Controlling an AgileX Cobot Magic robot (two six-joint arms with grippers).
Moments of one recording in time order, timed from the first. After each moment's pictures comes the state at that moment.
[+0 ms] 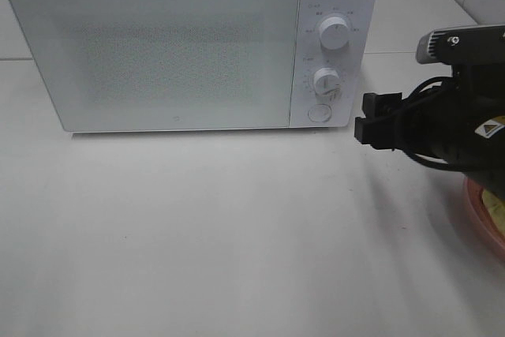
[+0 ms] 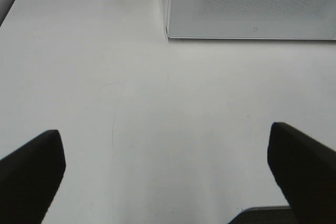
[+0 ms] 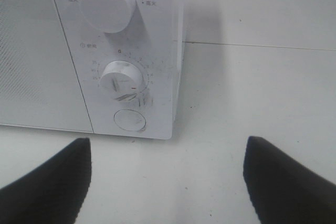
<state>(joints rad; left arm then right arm) -0.02 -0.01 -0.52 -0.07 1.08 -0.01 0.60 1.45 -0.36 0.70 -0.83 -0.41</state>
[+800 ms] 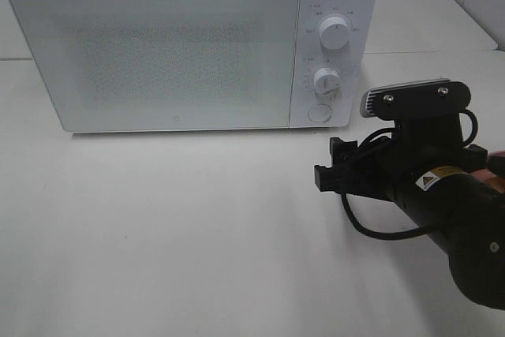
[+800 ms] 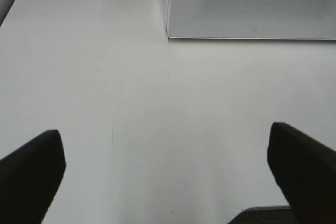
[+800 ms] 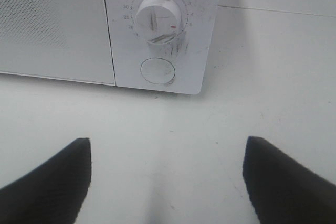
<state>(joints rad) -0.02 -0.01 -0.52 -0.07 1.08 -0.01 0.81 1.66 -0.37 0.88 -1.00 -0.35</state>
